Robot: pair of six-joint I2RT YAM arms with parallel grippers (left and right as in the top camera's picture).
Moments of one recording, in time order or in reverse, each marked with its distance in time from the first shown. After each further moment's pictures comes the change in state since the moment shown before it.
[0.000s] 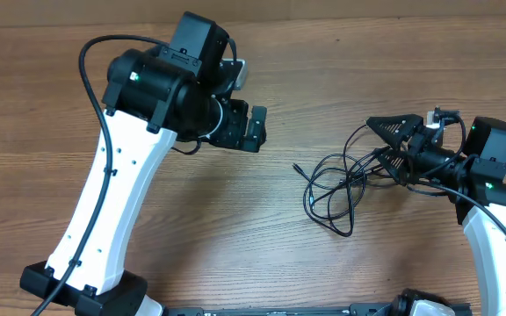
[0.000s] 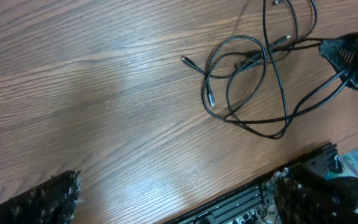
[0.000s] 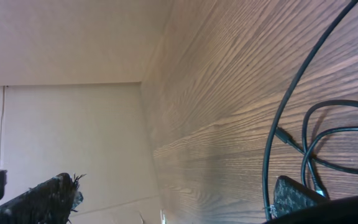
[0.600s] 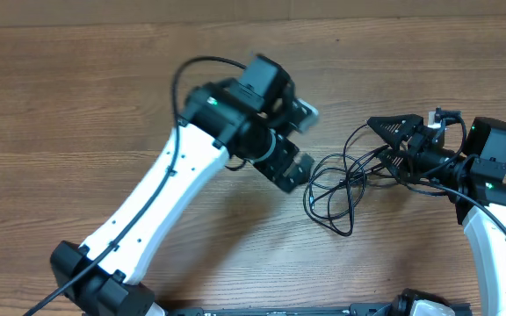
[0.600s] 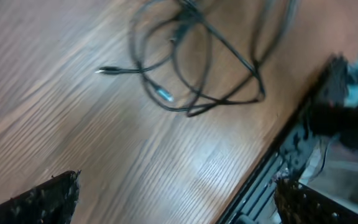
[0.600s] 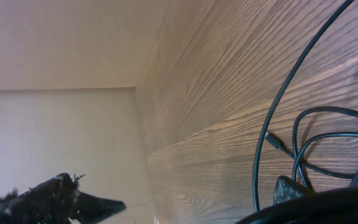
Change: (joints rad) left arm -0.201 0.000 -0.333 0.327 0.130 0.362; right arm 0.000 0.000 0.000 -0.001 0.034 -0.011
